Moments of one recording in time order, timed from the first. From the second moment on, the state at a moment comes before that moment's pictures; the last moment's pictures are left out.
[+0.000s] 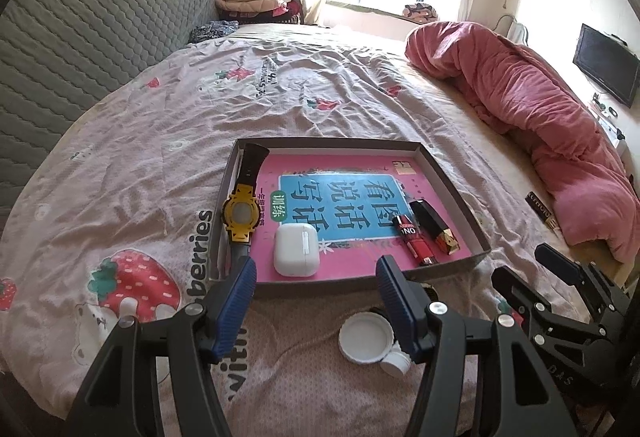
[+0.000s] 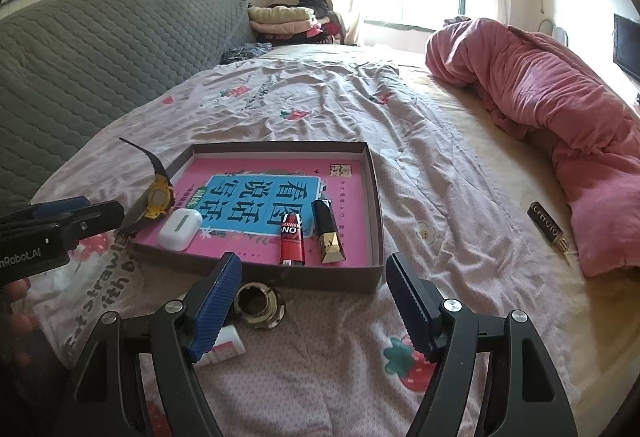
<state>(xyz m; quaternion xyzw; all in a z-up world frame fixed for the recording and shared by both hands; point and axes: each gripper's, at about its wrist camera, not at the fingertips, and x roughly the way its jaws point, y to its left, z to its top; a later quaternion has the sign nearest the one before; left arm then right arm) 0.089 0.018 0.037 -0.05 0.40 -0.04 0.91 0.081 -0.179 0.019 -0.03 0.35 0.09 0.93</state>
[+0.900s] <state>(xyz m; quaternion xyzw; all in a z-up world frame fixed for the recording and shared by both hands) 0.054 0.008 0.028 -0.06 0.44 -0.06 0.89 0.037 -0.174 0.007 -0.05 0.38 0.11 0.92</state>
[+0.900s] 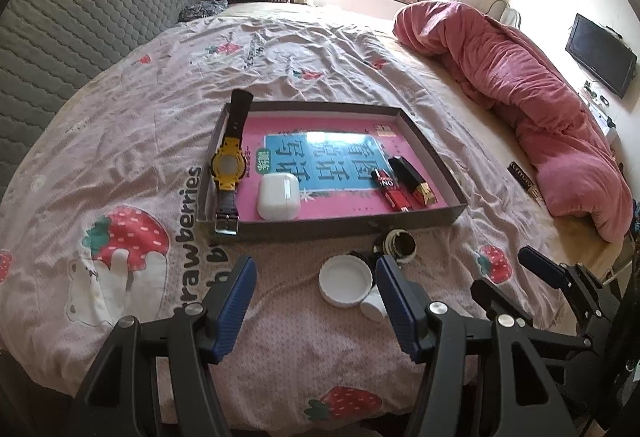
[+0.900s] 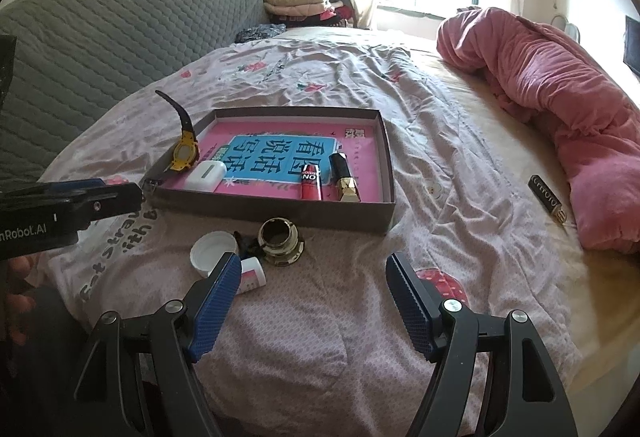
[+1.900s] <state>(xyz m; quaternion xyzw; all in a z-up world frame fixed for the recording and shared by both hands) 0.068 0.001 -0.025 -0.08 0.51 -0.08 0.85 0.046 -0.145 -0.035 -0.08 0.42 0.16 0.89</state>
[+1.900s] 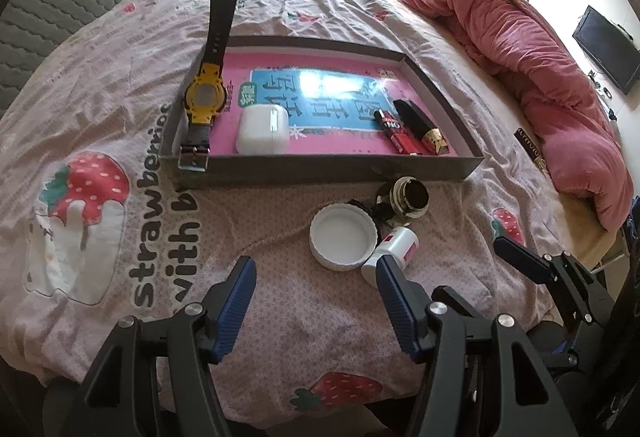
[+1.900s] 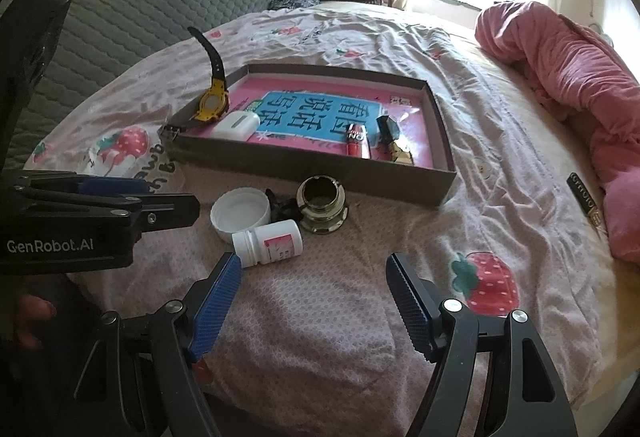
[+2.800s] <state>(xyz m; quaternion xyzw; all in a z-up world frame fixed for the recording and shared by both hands) 0.096 0.004 -0.053 -0.10 0.53 -0.10 0.83 0.085 -0.119 -0.079 -0.10 0.43 0.21 0.87</state>
